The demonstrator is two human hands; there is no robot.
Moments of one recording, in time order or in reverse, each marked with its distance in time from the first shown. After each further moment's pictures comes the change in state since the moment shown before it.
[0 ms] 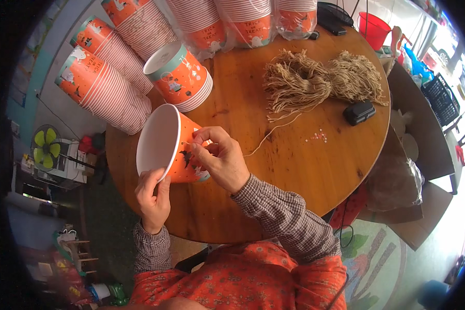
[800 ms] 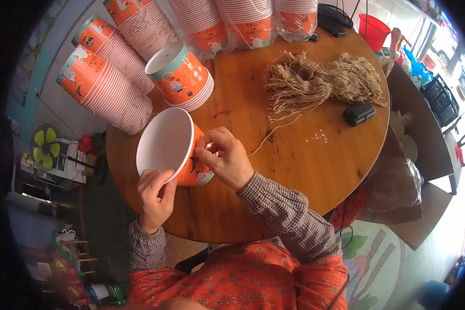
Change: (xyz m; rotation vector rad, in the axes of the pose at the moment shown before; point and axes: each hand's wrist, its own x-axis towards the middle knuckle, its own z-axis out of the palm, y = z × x) left_hand 0.009 0.001 -0.009 0.054 -0.087 0.126; right_hand 0.004 0.012 -0.014 -0.392 -0.022 -0.118
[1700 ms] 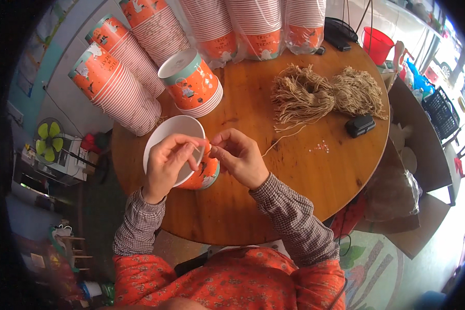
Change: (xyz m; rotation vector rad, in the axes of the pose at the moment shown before) left_hand 0.058 -0.003 0.013 -0.782 -0.118 -0.392; right_hand 0.001 -0.035 -0.014 0.276 -0.052 0.202
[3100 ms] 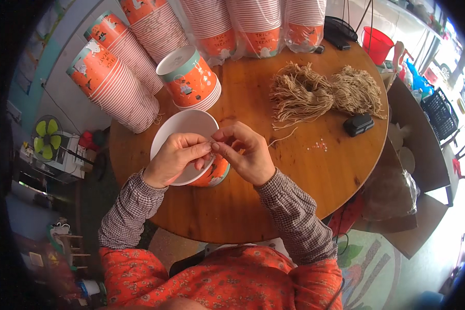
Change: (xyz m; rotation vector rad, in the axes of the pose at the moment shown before) left_hand 0.020 -0.006 0.004 -0.347 -0.347 -0.391; right_hand 0.002 0.003 -0.013 -0.276 0.073 -0.325
